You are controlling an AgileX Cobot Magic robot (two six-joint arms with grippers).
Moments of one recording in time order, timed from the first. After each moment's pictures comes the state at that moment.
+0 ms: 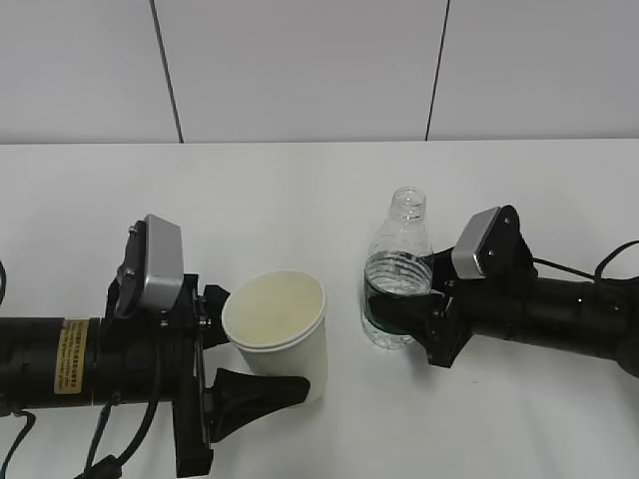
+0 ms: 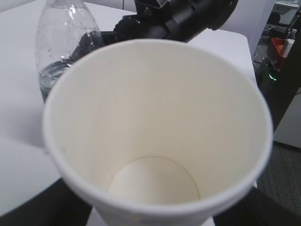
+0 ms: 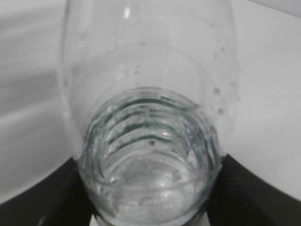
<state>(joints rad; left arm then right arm) -0.40 1.84 -0.49 1.06 -1.12 -0.34 0.08 2.07 -0.70 -0.93 -1.07 0.18</state>
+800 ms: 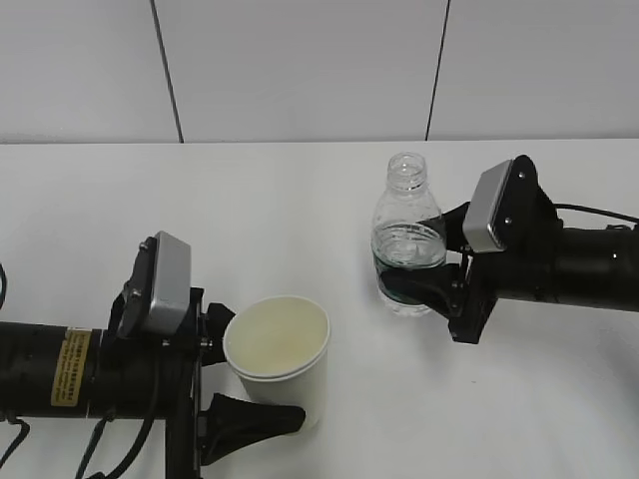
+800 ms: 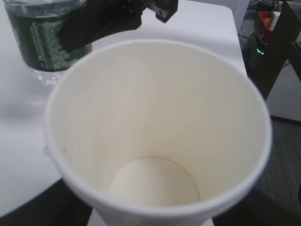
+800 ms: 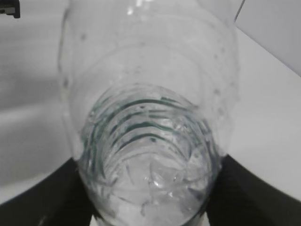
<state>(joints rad) -0.40 1.84 -0.49 1.14 -1.08 -0.34 0.08 1.82 -0.70 -1.09 -0.89 0.23</state>
